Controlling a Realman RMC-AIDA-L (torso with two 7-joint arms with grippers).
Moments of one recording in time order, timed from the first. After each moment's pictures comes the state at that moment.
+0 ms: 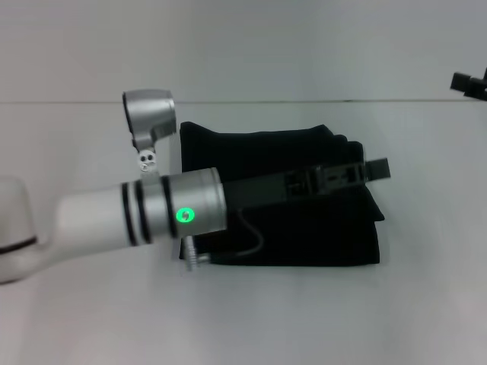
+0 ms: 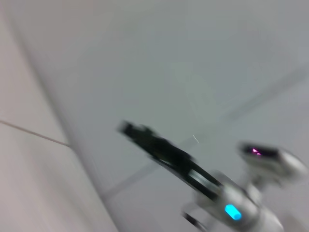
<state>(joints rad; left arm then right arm) -0.89 -2.17 0.40 0.16 2.02 1.47 -1.76 0.62 1.93 -0.51 -0.67 -1.97 -1.23 1.72</state>
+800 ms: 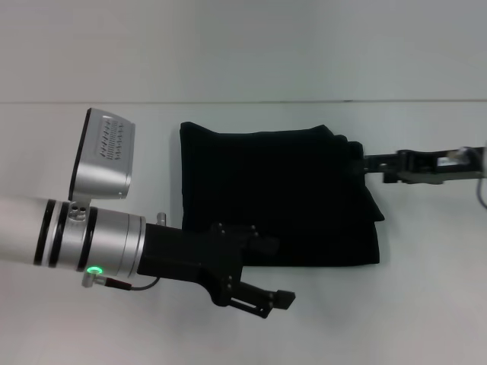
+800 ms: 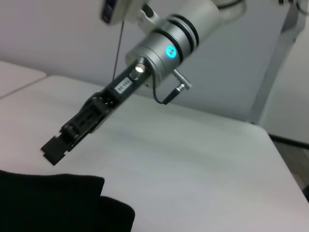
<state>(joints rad) -0.69 -2.15 0.77 0.60 2.15 1.59 -1.34 0.81 1.93 -0.70 -0.42 -2.23 -1.15 2.26</state>
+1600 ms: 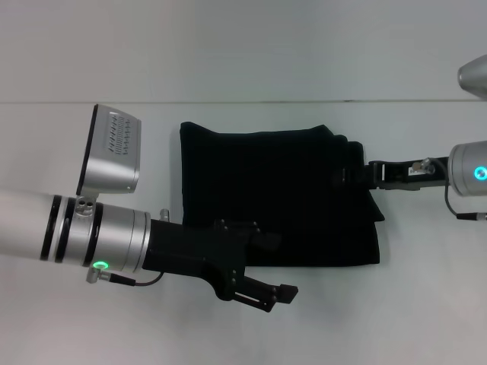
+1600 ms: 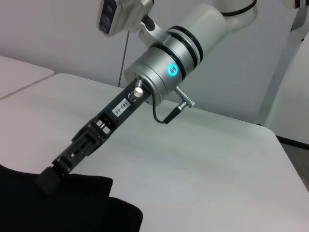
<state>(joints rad) -0.70 -2.15 0.77 0.59 2.15 1.56 -1.36 0.84 1.99 -0.76 -0.37 -2.24 -1.01 2.25</state>
